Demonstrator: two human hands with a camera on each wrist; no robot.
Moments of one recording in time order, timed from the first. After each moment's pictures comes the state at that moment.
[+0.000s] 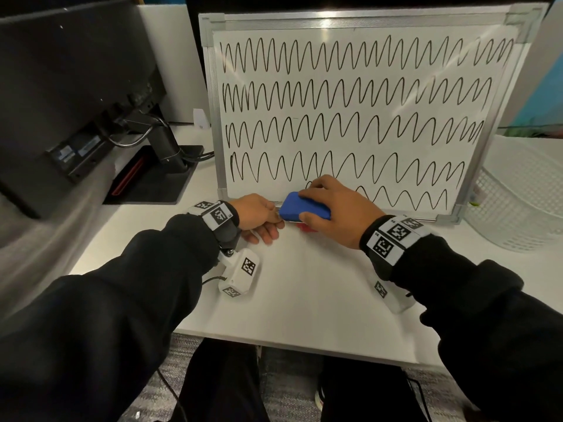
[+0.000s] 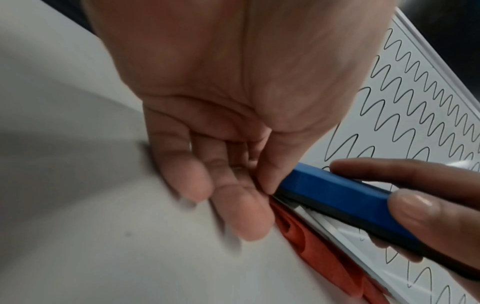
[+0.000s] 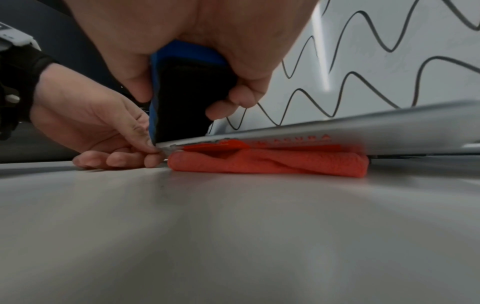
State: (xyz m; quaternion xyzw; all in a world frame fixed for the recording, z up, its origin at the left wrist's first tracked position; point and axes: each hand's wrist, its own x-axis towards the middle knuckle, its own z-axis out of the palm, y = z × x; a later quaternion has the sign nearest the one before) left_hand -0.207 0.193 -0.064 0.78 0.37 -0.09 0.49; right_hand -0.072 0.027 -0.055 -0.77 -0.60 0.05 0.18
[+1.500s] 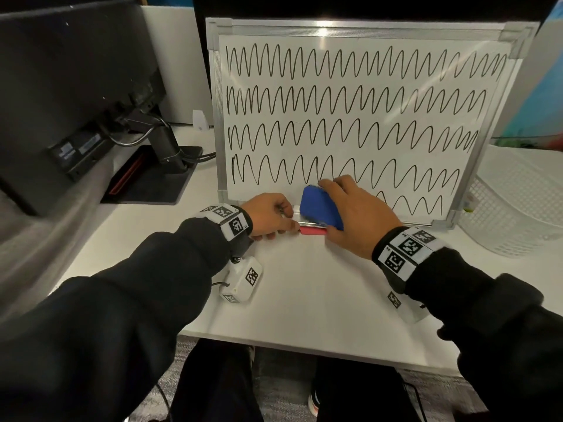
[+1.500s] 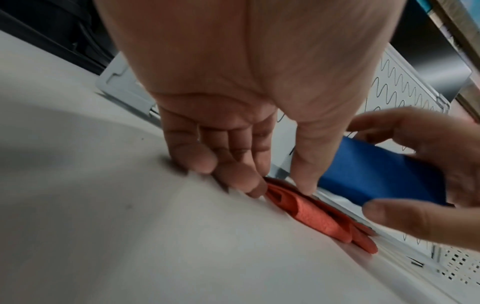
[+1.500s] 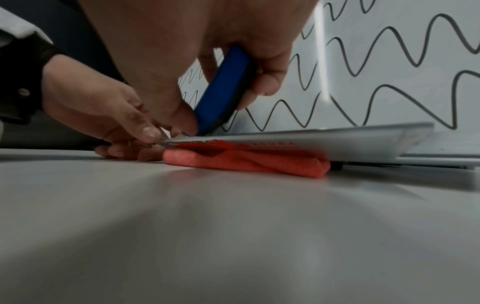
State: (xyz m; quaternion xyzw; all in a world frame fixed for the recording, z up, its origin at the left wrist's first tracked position) left_hand -0.198 0.183 -0.068 0.87 0.30 -0.01 0.39; right_hand -0.074 0.006 -0.049 -0.81 -0.57 -0.05 0.10
